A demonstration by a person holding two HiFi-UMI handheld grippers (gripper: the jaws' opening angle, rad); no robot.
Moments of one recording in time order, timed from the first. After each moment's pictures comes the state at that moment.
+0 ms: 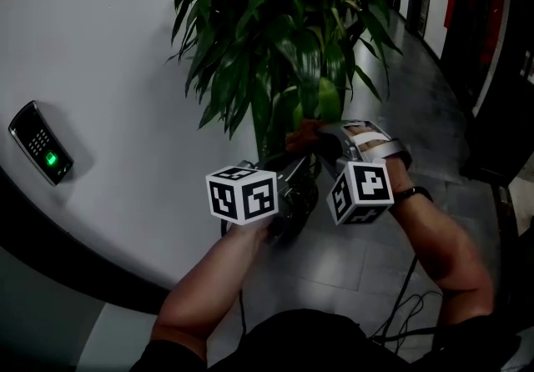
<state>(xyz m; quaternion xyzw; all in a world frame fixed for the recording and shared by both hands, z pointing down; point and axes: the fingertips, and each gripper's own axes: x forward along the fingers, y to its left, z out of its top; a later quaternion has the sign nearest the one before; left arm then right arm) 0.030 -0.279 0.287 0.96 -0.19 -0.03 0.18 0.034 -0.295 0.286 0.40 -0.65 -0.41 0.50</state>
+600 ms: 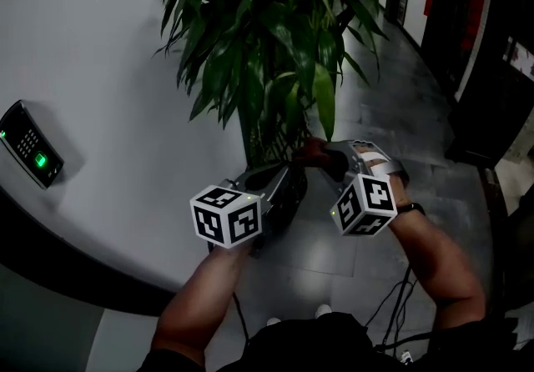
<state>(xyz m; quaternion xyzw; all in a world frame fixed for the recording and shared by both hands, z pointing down) -0.016 -0.248 0.324 0.97 -0.19 0.00 0.15 0.037 -0.253 0.338 0.44 -0.69 -0.31 0.48</state>
